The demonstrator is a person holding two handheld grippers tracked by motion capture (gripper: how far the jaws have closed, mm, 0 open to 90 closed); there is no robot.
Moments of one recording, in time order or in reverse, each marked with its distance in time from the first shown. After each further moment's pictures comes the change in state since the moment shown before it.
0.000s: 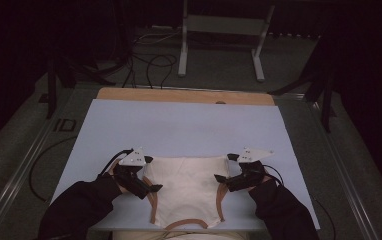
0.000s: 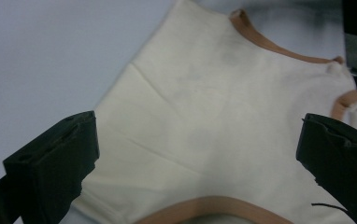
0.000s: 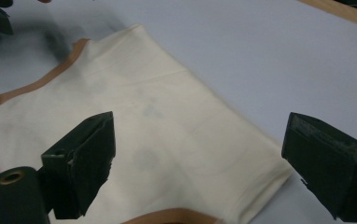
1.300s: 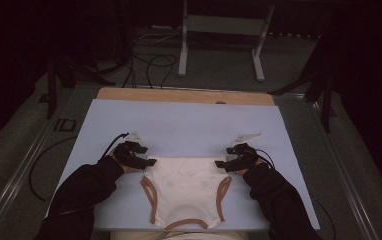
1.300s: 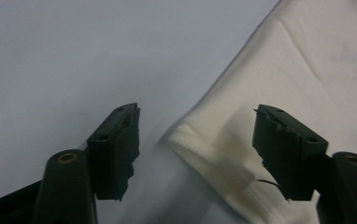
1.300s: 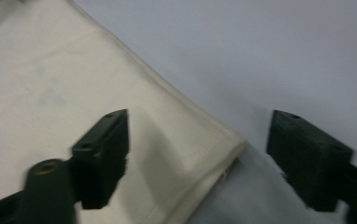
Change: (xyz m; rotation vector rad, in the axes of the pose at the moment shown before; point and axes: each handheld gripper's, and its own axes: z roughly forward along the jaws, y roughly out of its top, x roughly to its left) left arm 0.078 -0.023 0.031 0.132 0.136 -0.223; right arm -0.062 -0.014 0.051 0.175 -0.029 0.147
